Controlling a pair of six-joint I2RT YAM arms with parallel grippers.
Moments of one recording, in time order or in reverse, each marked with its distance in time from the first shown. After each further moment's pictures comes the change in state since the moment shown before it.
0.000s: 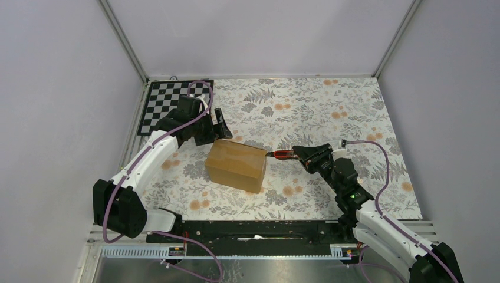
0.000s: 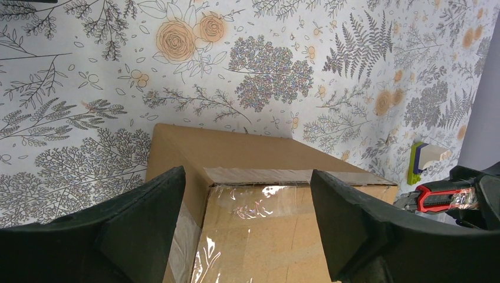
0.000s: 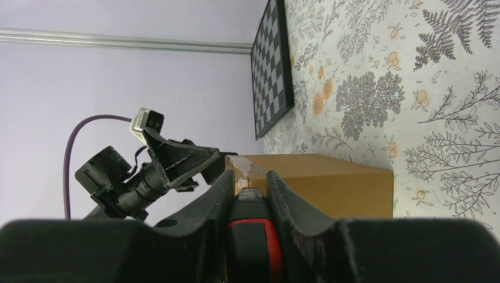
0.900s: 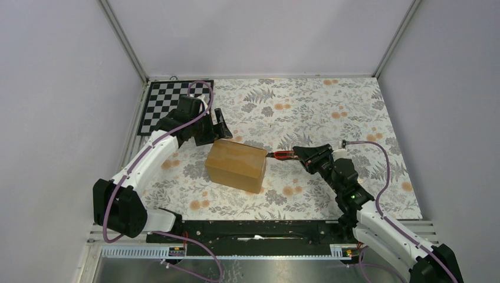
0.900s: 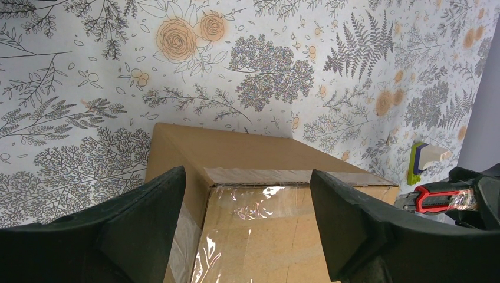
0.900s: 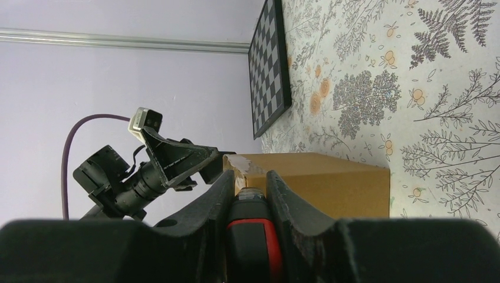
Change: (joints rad) left arm 0.000 0.003 0.000 -0.001 0.000 -0.004; right arm 0.000 -0.021 -0.001 -0.023 0.004 -0.002
